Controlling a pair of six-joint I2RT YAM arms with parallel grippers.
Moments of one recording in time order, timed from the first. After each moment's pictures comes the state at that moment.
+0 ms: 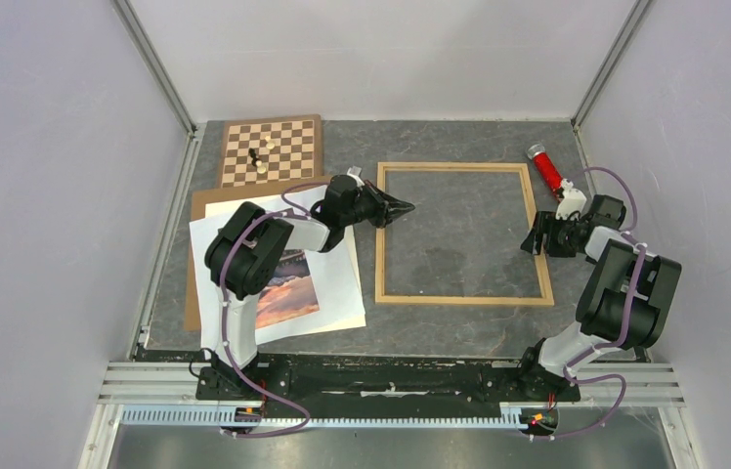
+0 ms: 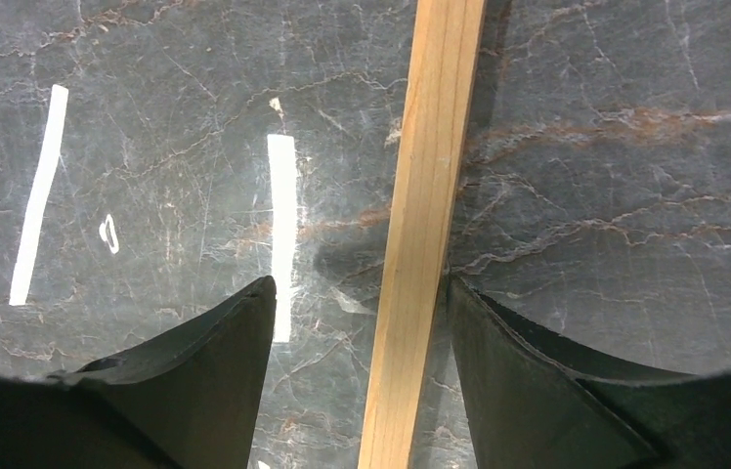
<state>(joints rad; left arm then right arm) -0.56 2.04 1.06 0.65 0.43 -1.47 -0.46 1.60 0.80 -0.25 -0.55 -0.32</state>
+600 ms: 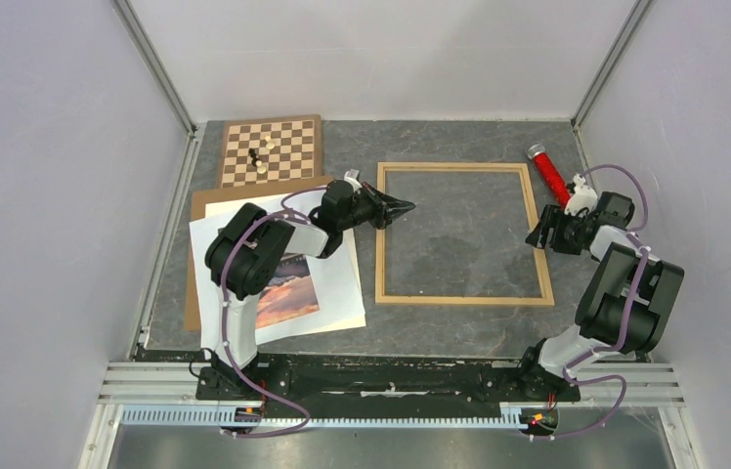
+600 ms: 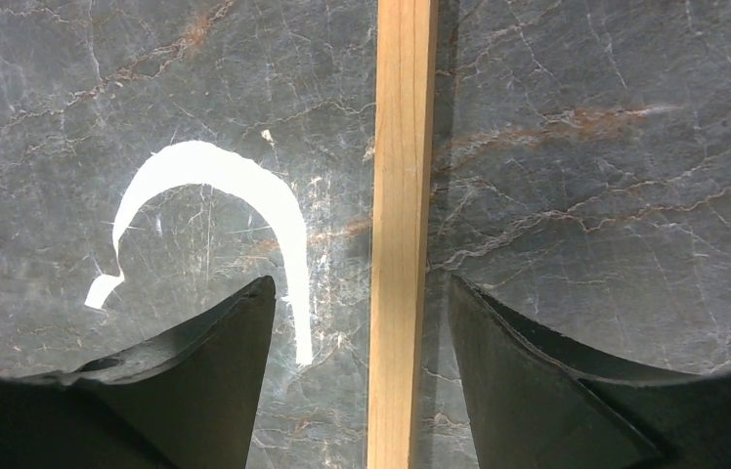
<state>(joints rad) -0.56 2.04 1.00 0.81 0.43 -1.56 -0.48 1.58 0.83 -0.26 -0.54 -0.22</state>
